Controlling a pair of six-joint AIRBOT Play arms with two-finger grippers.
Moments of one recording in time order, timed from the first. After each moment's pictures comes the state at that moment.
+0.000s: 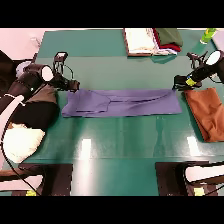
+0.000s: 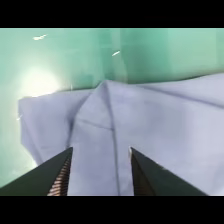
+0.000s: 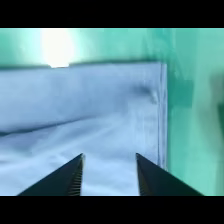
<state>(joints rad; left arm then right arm) -0.25 -1.40 1.24 1.49 -0.90 -1.65 -0.18 -1.56 1.46 -1.37 1.28 1.52</state>
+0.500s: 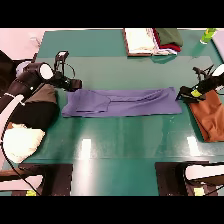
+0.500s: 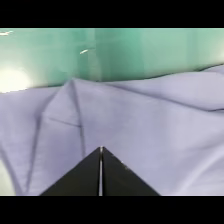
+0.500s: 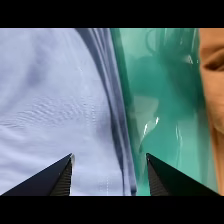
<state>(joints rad) -0.25 -1.40 1.25 1.37 -0.92 -1.63 -0.30 -1.54 1.27 -1.33 1.28 1.46</state>
